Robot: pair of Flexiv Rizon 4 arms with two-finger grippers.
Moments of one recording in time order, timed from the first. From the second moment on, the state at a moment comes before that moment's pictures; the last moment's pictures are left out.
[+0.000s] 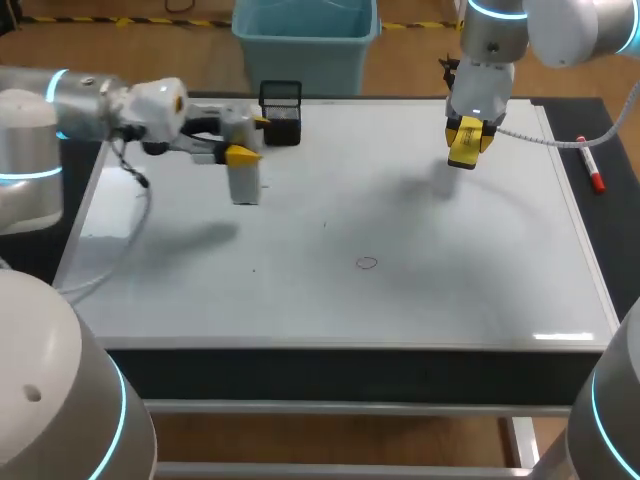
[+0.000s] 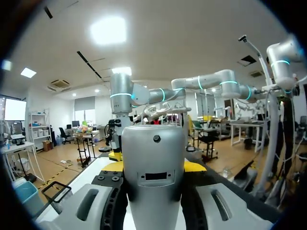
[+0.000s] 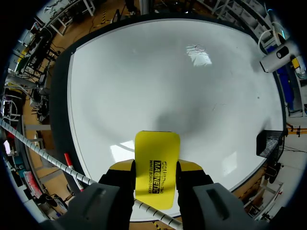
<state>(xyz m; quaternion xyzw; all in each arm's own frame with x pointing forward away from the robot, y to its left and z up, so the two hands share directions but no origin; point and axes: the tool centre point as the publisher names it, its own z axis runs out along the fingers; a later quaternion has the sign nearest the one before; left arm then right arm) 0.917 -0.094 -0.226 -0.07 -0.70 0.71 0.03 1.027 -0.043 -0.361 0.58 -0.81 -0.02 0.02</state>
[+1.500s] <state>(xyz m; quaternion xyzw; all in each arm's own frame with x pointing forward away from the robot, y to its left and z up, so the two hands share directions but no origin) 0.938 -0.033 -0.238 -0.02 -0.70 0.71 0.00 0.935 0.056 -0.380 0.58 -0.81 -0.02 0.01</state>
